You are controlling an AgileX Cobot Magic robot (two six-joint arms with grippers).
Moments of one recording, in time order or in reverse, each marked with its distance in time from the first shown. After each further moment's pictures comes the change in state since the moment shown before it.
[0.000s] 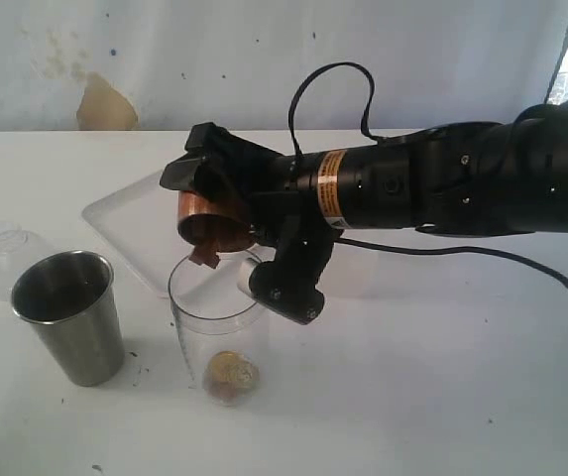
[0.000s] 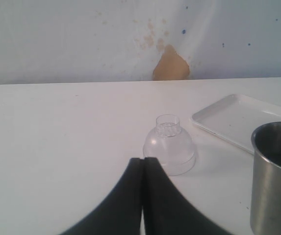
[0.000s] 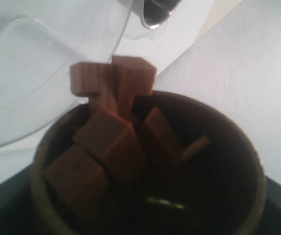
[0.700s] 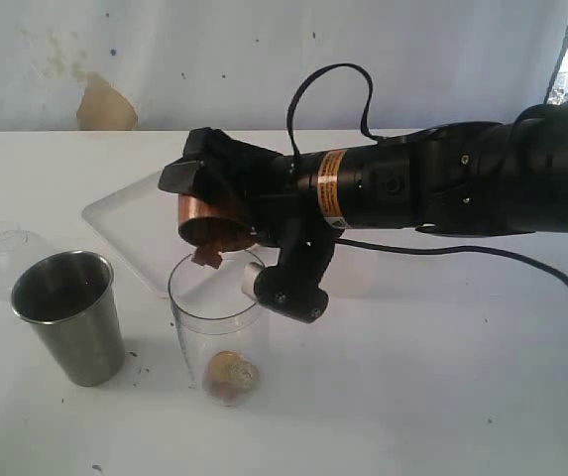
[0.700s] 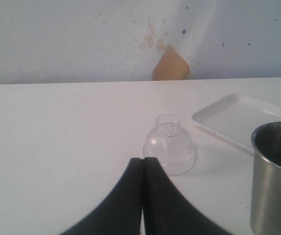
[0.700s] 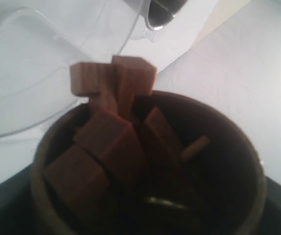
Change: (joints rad) left arm 0.000 0.000 0.000 0.000 0.000 0.000; right arm 0.000 -0.002 0.000 0.000 -0.005 -0.081
